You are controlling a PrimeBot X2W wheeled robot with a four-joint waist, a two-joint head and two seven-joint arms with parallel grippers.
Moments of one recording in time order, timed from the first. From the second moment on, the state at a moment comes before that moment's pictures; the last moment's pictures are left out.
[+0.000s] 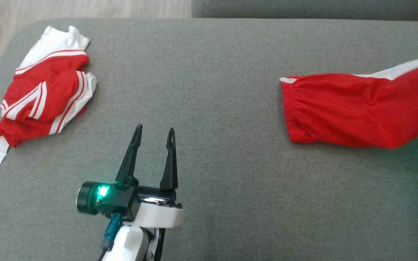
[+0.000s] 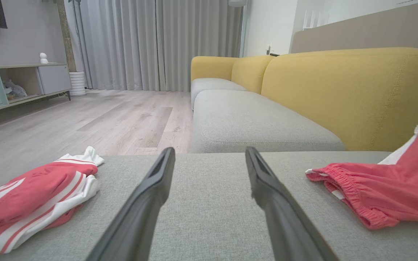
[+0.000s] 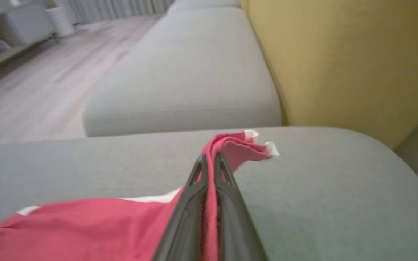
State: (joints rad) left arm -0.16 0.05 -0.41 0.13 -0.19 0.17 -0.26; right arm -0.67 -0.64 0.37 0.79 0.77 0.13 0.05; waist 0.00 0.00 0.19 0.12
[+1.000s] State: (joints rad) left arm 0.00 0.05 -0.34 0.14 -0.21 0.18 -0.26; right arm -0.23 -0.32 0.21 0.40 0.66 0.13 -0.23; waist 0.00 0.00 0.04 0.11
